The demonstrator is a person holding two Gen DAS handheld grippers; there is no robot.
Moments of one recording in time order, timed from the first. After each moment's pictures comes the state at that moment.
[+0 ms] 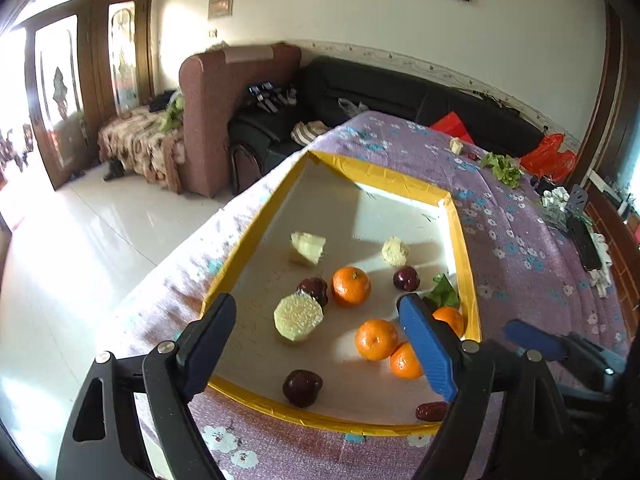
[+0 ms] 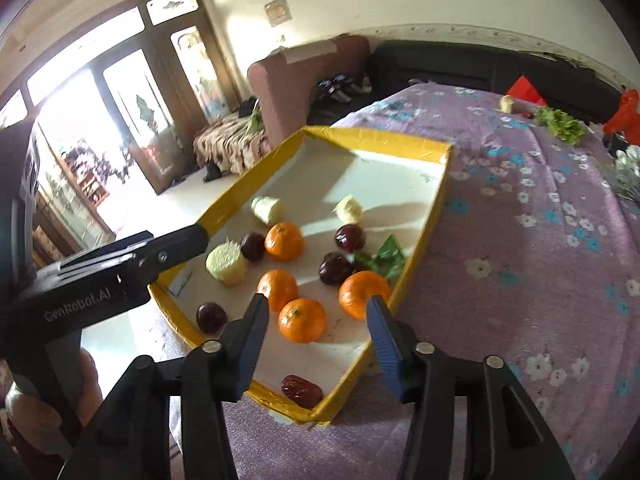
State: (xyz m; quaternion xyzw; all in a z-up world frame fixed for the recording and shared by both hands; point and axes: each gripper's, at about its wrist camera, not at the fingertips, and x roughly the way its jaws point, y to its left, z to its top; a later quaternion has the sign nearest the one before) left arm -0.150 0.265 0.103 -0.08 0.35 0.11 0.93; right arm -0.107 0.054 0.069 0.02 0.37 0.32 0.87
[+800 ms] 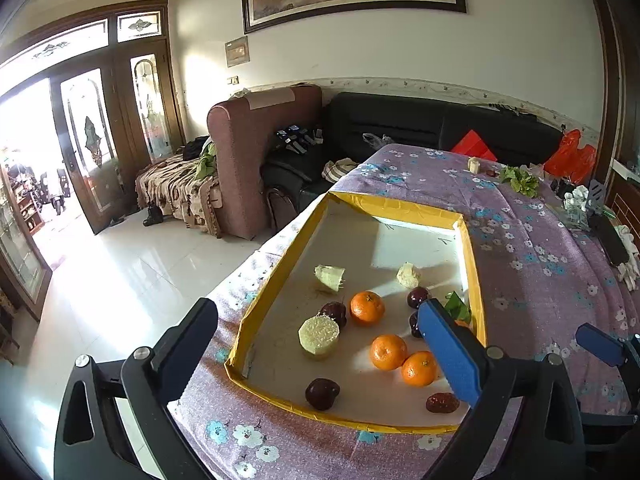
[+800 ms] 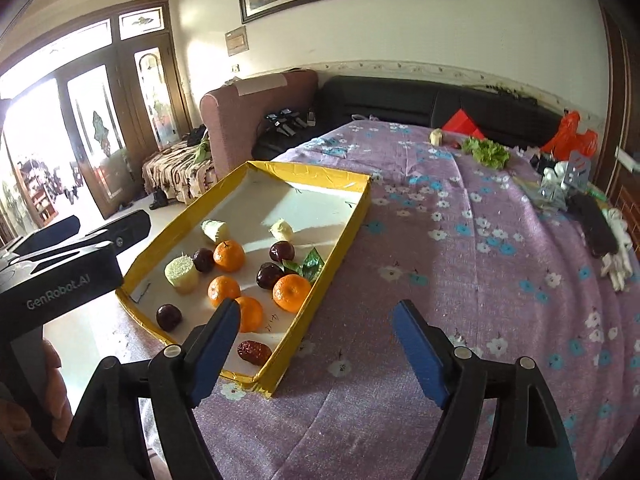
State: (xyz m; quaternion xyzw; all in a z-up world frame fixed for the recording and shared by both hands) left arm -0.171 0.238 0.123 -0.02 0.30 0.17 0.94; right arm -0.152 0.031 0.090 -0.03 0.32 0.22 0.92
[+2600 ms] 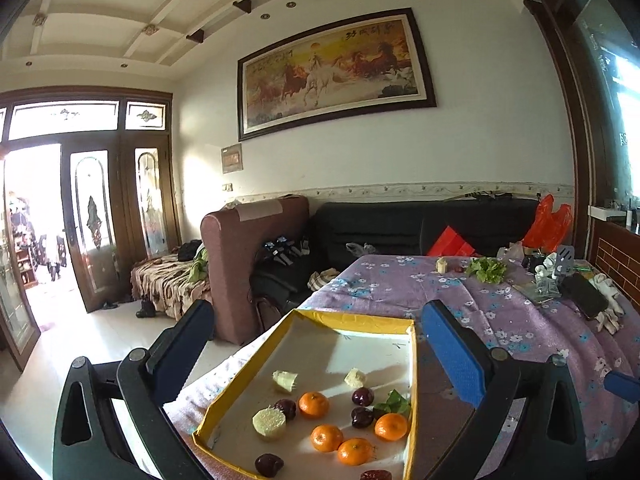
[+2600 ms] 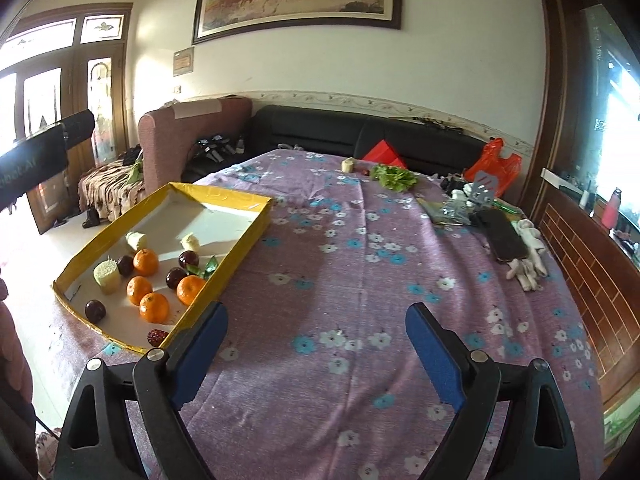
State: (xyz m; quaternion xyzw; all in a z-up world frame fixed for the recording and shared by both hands) left arm -0.200 0.161 0.168 0.04 0.09 0.15 0.98; right arm -0.186 -0.035 0.103 -0.06 0.26 0.08 0.96
